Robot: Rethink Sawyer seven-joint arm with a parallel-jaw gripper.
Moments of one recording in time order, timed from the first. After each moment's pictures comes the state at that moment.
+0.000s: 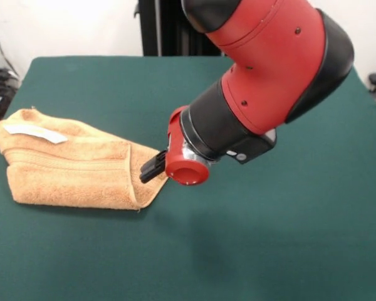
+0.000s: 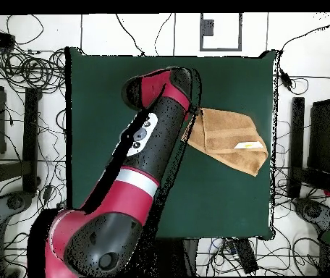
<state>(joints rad) 0.15 0.13 -0.83 0.66 0.09 1.02 3.42</state>
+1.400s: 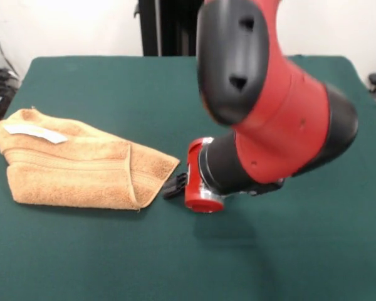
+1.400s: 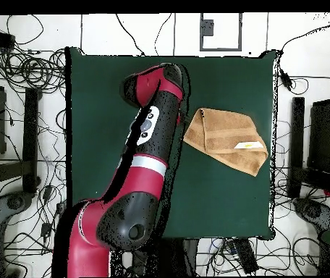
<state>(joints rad) 0.08 0.33 -0.82 0.37 0.11 1.31 3.37</state>
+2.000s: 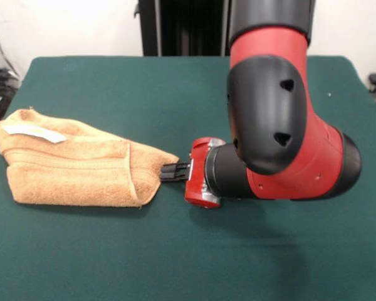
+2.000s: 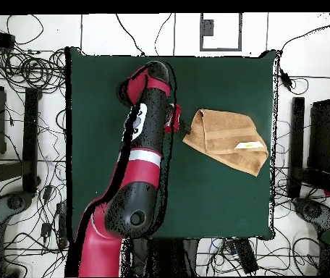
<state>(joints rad) 0.03 0.48 -1.01 0.15 0.11 1.60 3.37</state>
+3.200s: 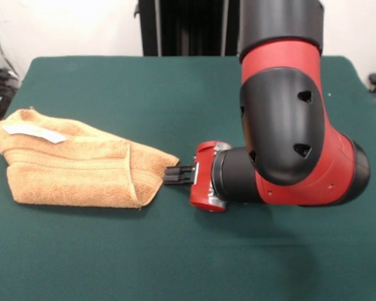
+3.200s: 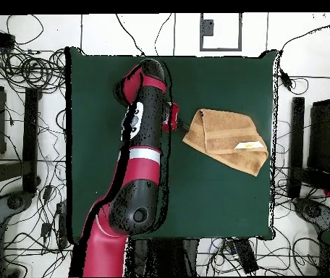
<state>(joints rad) 0.01 0.50 -1.05 0.07 0.12 1.64 3.37</state>
